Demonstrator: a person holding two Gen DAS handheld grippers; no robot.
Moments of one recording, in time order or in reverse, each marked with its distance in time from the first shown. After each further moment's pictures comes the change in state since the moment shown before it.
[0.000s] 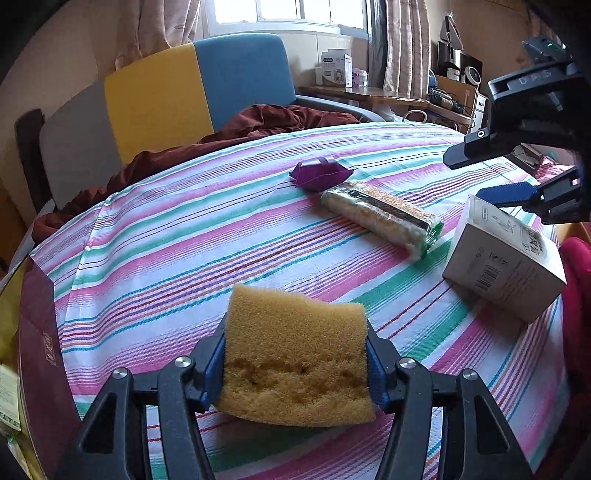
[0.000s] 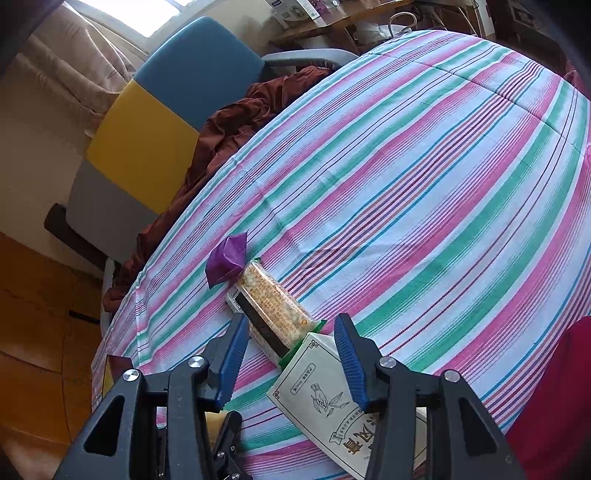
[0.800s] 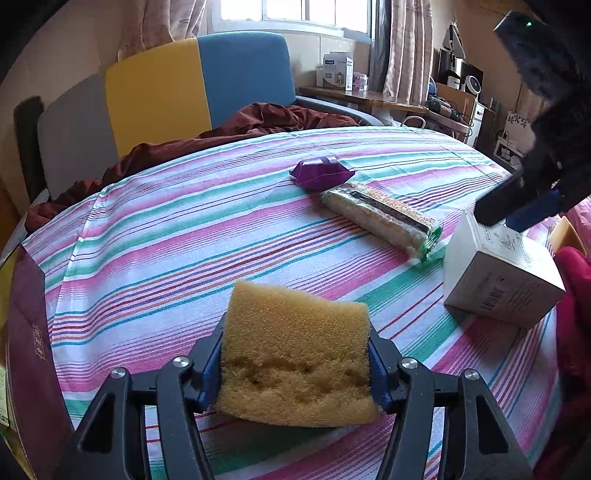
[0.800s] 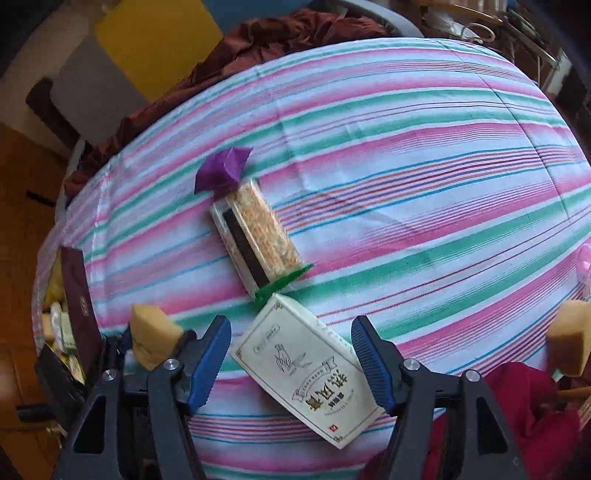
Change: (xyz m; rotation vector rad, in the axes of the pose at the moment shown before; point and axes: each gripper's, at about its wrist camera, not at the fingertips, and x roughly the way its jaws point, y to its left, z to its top) left arm 0.001 0.007 -0.001 -0.036 -0.002 -0.043; right arm 0.010 0.038 -0.006 -0.363 0.364 -0.255
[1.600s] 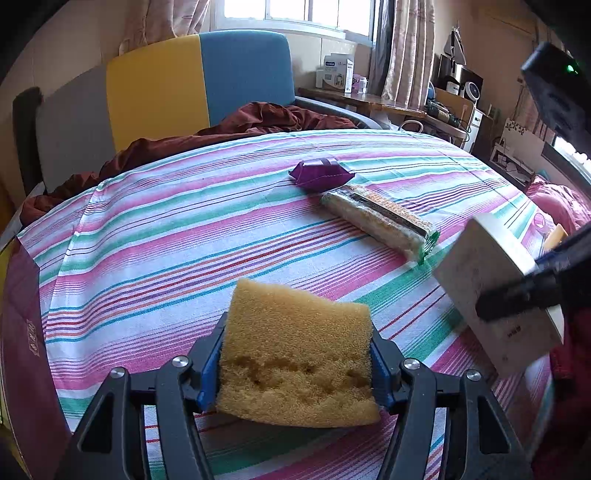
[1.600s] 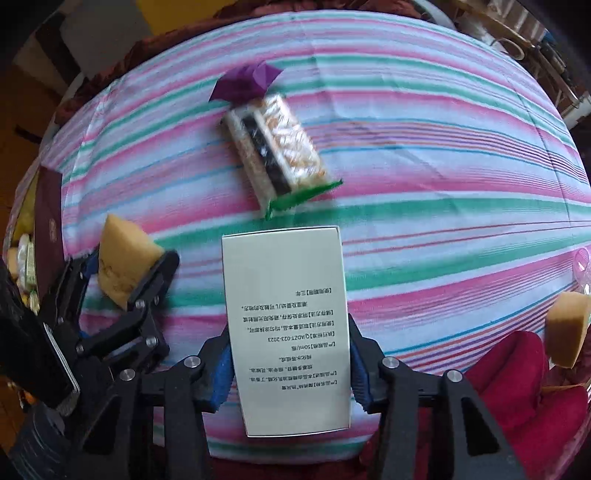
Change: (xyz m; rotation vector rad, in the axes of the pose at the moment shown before) left arm 0.000 0.005 0.001 -0.021 -0.001 -0.030; right arm 0.018 0.005 -0.051 -0.077 0.034 -0.084
